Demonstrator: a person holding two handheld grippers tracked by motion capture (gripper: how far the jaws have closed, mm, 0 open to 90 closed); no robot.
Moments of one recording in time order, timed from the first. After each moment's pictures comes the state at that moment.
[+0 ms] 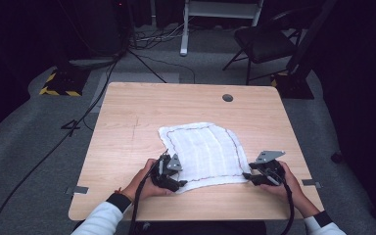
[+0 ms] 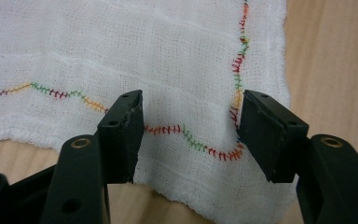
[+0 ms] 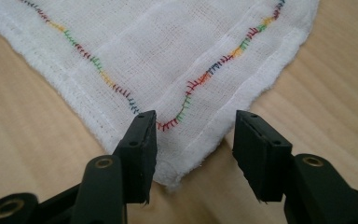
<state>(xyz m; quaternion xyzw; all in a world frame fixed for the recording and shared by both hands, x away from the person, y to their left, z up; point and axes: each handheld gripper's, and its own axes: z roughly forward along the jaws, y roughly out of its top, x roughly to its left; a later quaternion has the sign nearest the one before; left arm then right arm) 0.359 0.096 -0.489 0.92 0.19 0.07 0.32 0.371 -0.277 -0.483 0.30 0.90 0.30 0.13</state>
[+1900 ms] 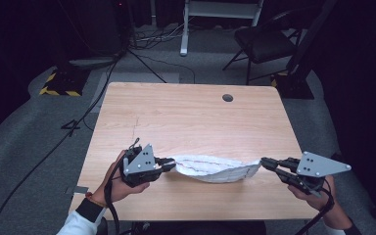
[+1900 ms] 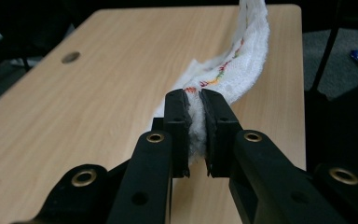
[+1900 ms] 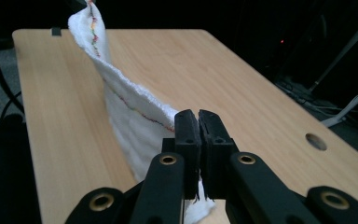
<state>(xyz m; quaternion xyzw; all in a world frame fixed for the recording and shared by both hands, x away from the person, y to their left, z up) 0.308 0.150 -0.358 0.86 0.12 0.17 0.46 0.297 -0.292 -0.340 0.15 0.83 0.49 0.24</state>
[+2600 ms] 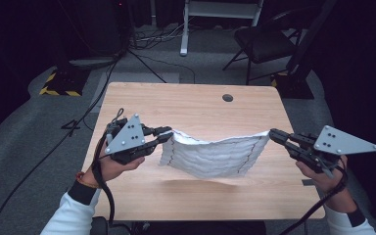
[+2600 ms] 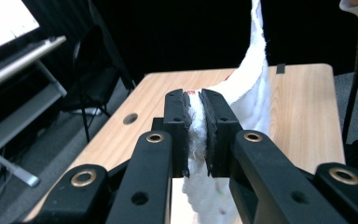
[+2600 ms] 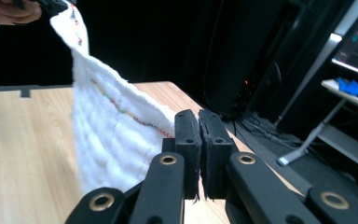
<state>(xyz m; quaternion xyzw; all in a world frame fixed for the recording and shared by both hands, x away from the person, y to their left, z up) 0.317 0.160 -0.278 0.82 0.10 0.25 0.51 0.312 -0.288 -0.277 0.16 0.78 0.53 0.30</state>
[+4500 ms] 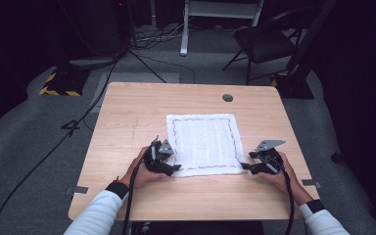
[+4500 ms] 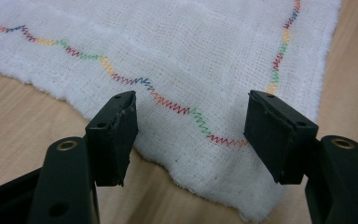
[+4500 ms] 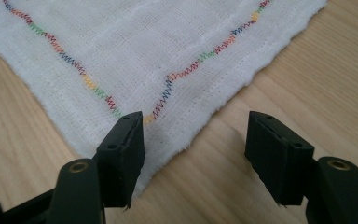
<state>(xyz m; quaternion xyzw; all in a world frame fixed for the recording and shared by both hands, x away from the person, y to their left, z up) 0.401 0.117 -0.494 0.90 0.25 0.09 0.34 0.414 -0.286 -0.490 0.33 0.88 0.33 0.12</state>
